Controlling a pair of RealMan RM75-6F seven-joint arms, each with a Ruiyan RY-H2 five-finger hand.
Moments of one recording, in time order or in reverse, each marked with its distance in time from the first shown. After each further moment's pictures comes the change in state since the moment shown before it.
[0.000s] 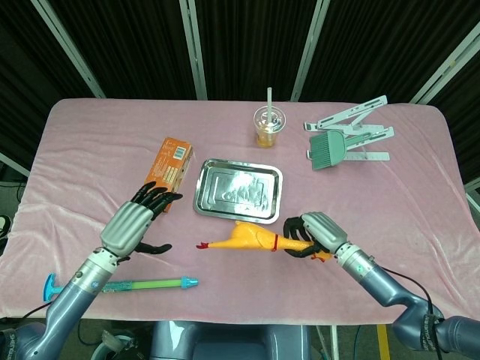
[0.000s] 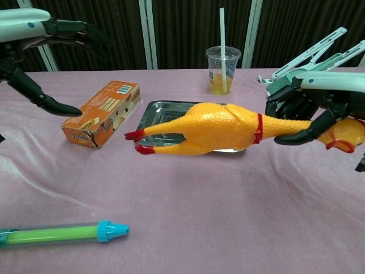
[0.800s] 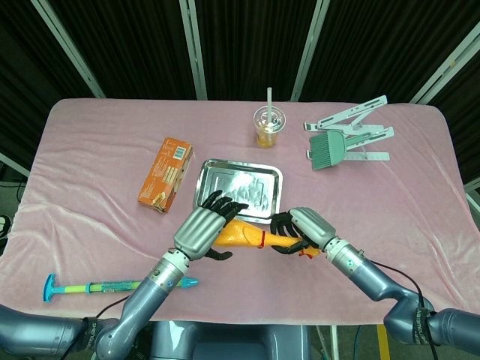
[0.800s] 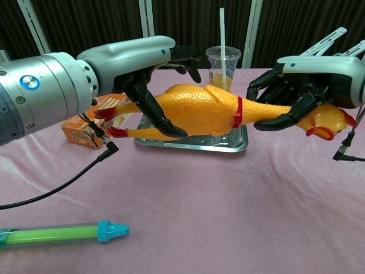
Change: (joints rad) left arm -0.275 -0.373 -0.069 0.021 -0.386 0.041 0.426; right arm 0.054 0.009 0.028 -0.055 0.037 -0.027 0.028
